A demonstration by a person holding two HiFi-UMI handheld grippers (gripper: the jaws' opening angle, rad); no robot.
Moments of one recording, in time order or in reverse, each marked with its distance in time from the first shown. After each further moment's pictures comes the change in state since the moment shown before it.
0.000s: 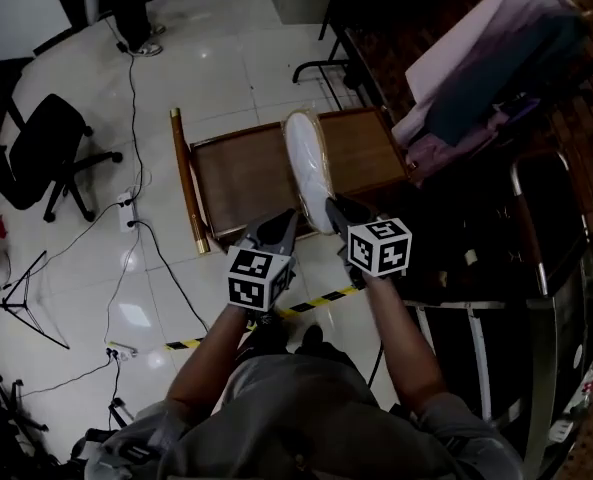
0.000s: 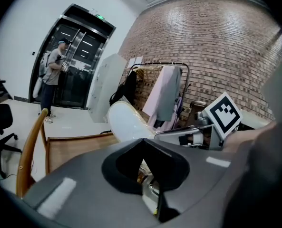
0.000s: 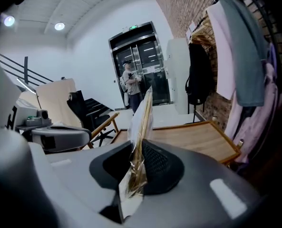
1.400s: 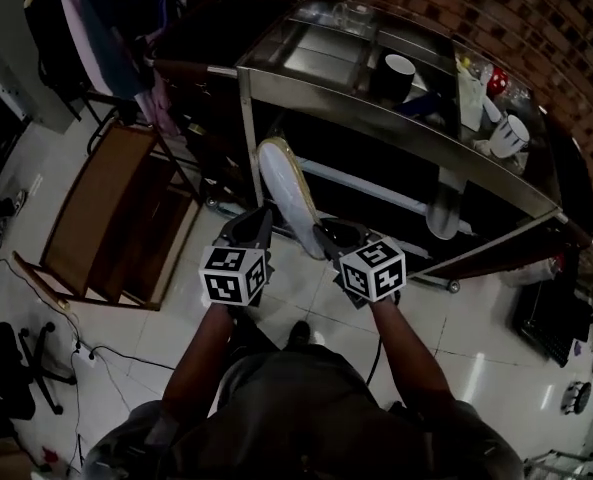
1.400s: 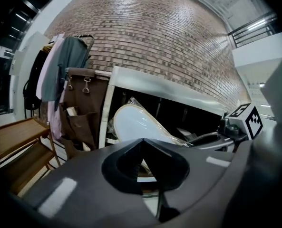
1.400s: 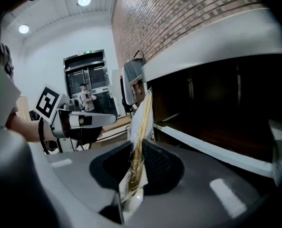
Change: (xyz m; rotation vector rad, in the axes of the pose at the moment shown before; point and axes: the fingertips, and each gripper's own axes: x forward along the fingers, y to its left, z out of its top) left arm -0.065 -0.524 -0.172 0.302 0.209 -0.687; right arm -0.551 -0.027 -0.297 0.311 -0.228 -0.597
